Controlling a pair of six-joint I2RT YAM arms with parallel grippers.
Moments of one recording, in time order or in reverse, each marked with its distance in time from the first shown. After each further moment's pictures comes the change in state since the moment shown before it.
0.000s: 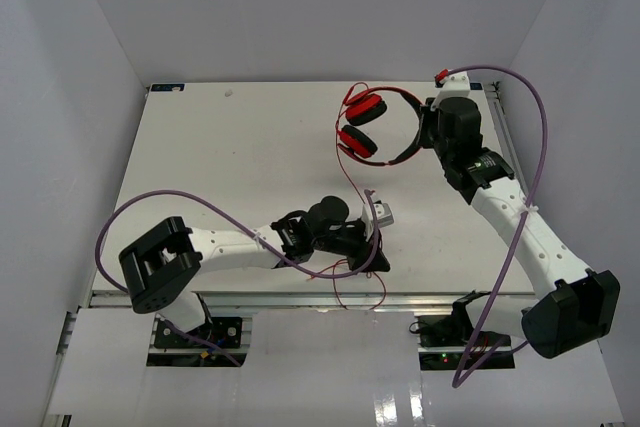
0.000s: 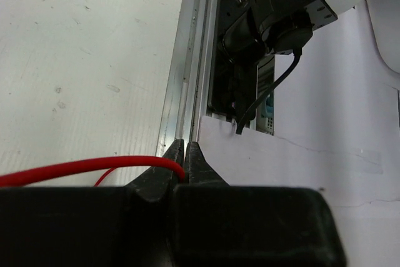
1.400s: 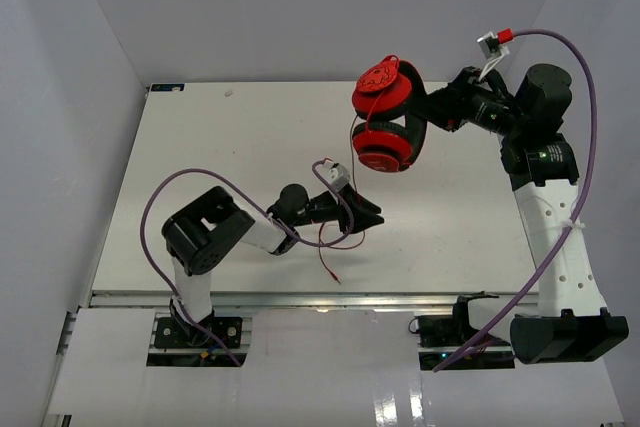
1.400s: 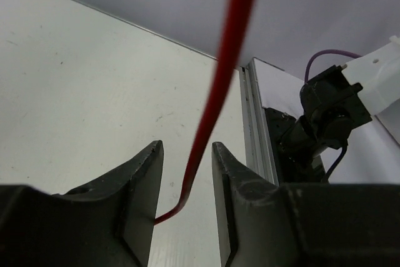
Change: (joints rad) left arm 0.279 0.310 -0.132 0.999 0.112 -0.193; right arm -0.307 -0.054 0.279 -0.040 -1.185 0.351
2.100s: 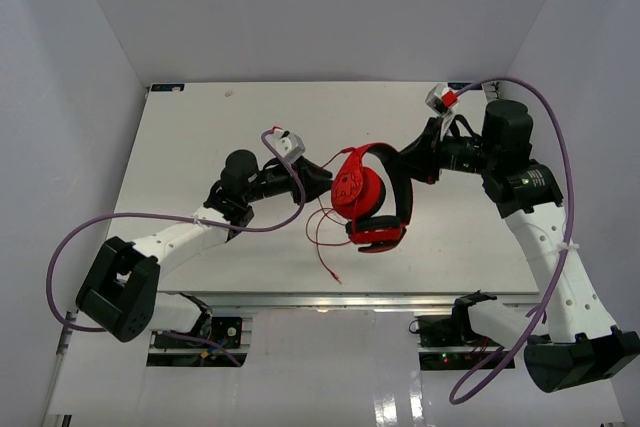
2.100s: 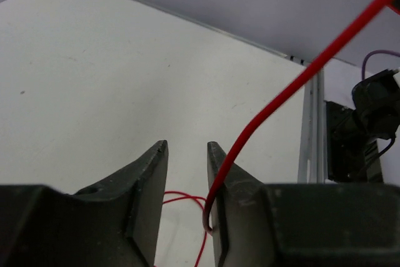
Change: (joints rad) left arm 0.263 -0.554 0.025 -0.796 0.047 0.344; right arm 0.188 -0.128 -0.208 -0.262 -0.049 -0.567
